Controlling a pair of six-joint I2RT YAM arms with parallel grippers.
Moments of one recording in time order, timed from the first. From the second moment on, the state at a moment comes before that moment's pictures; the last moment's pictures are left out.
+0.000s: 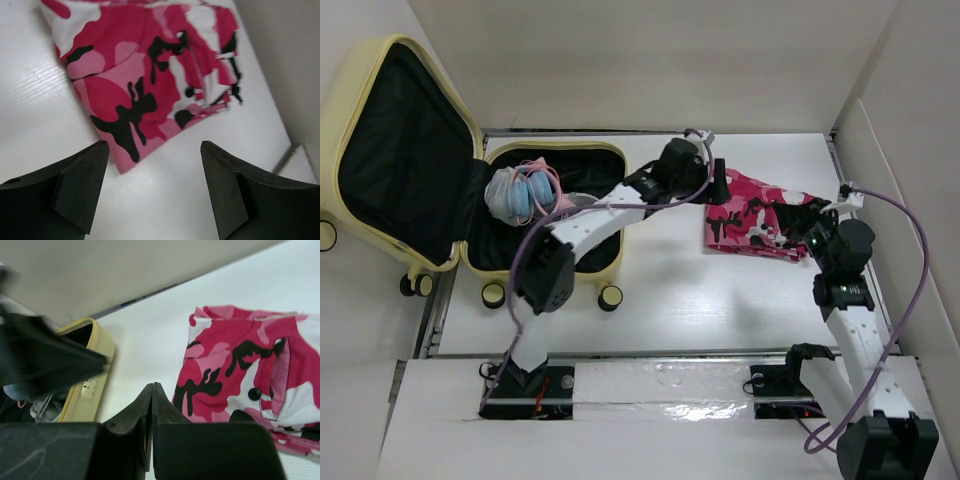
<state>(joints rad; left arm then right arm) -0.77 1.96 1.75 -0.28 0.15 -0.54 -0.06 0.78 0.56 0.17 -0.31 0.56</state>
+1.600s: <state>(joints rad) -0.51 2.12 1.99 -0.36 0.36 -0.57 0.04 0.62 0.57 0.07 -0.29 0.44</state>
